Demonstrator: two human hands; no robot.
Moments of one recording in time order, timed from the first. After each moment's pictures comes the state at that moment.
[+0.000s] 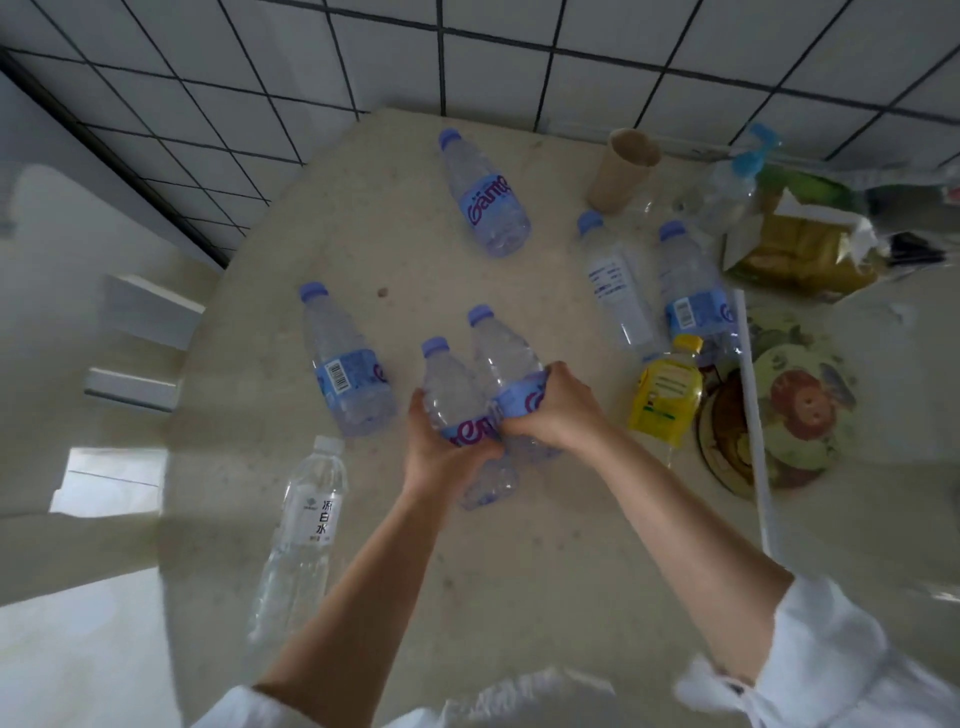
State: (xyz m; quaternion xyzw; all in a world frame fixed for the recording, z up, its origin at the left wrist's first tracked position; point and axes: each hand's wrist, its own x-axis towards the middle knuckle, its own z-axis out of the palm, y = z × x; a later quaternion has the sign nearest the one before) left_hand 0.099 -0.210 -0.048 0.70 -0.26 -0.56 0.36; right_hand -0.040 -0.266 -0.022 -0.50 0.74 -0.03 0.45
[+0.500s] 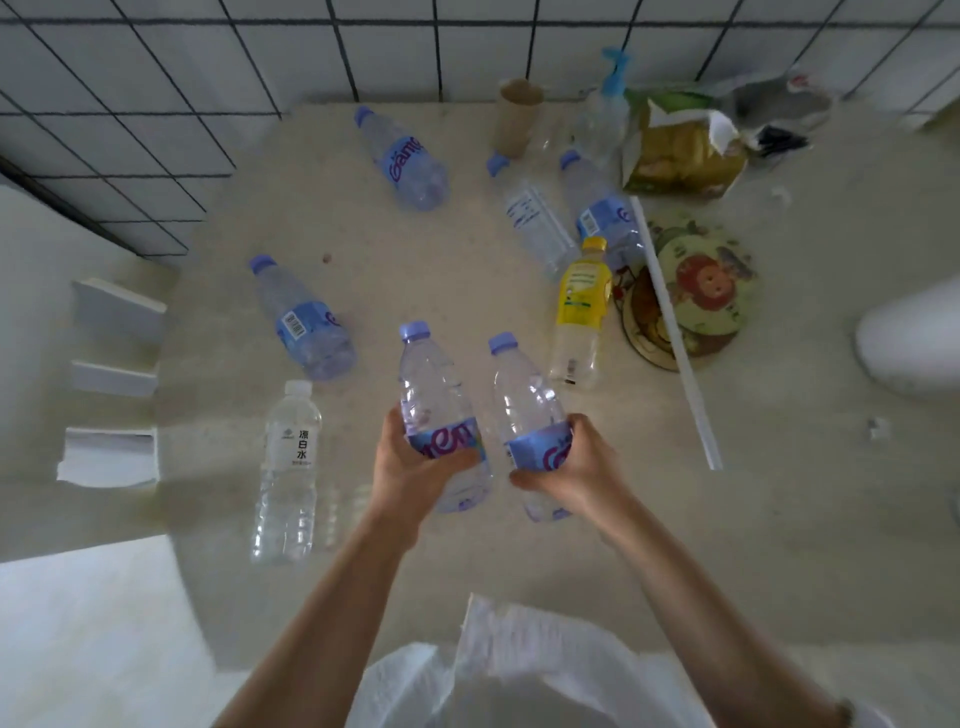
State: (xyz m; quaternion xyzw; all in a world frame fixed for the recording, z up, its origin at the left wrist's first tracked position) left_hand 0.097 -0.088 -0.006 0.69 -0.34 -0.57 0.30; right_hand -0.078 -0.064 0.017 -0.39 0.79 -0.14 0.44
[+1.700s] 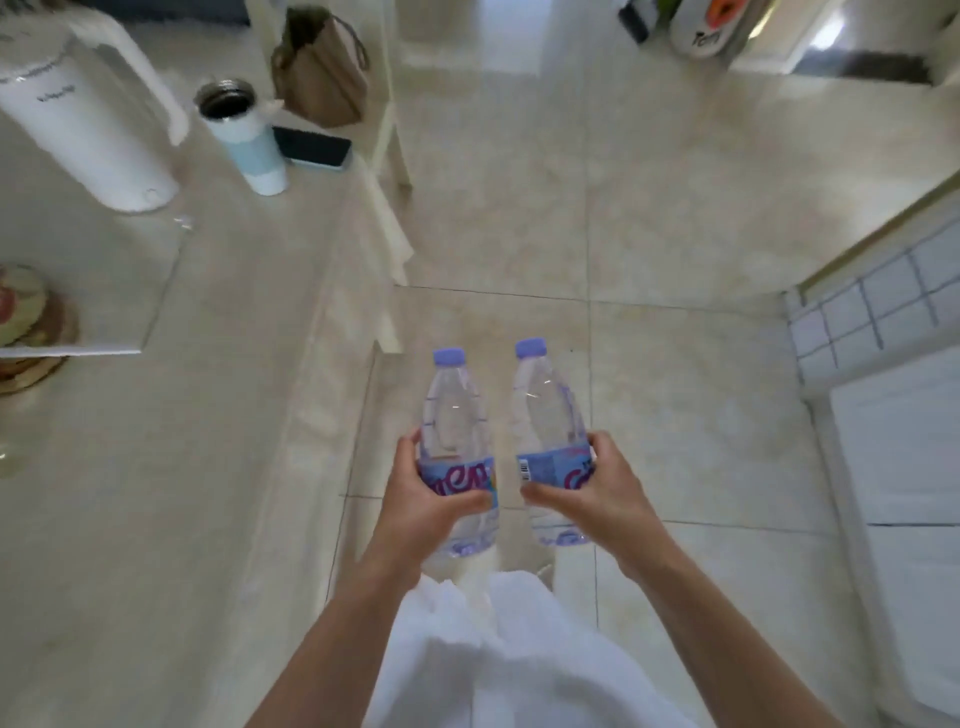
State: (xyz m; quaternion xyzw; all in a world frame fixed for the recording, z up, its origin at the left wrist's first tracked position) left_hand 0.031 0.310 0.036 0.23 -0.69 -0.66 -0.20; right_hand 0.036 0.499 0.054 0.25 0.79 -0.52 0.20
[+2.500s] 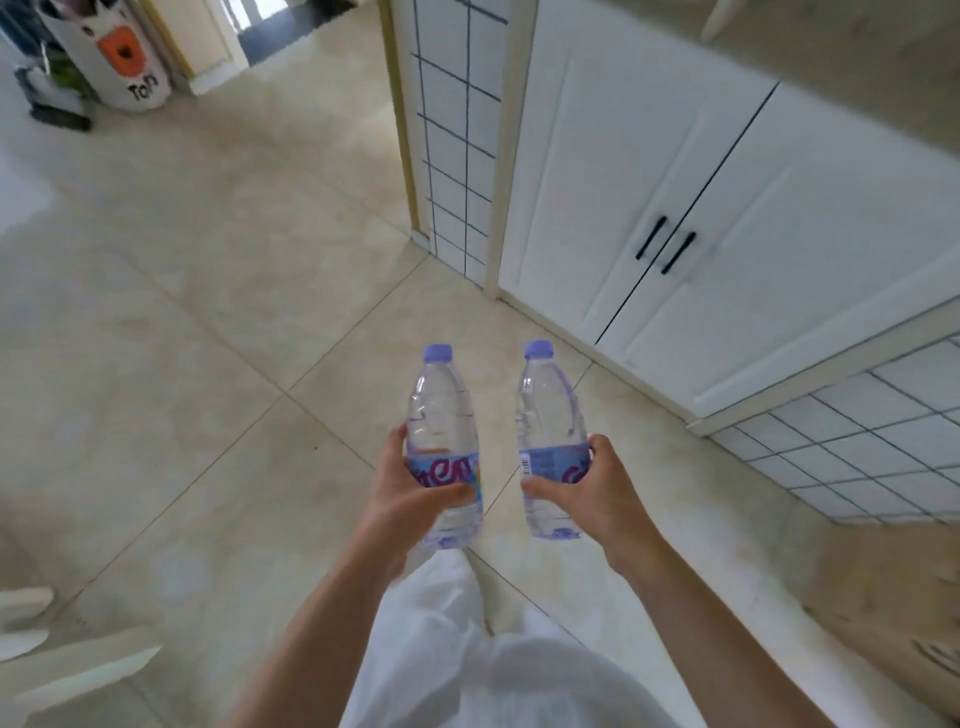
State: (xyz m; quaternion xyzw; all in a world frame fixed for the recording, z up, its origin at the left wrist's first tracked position) left_hand -0.048 0.748 0.036 -0.12 -0.72 -0.47 -0.50; right_hand 0.123 0.847 0.031 0.62 0.57 -0.53 -0.09
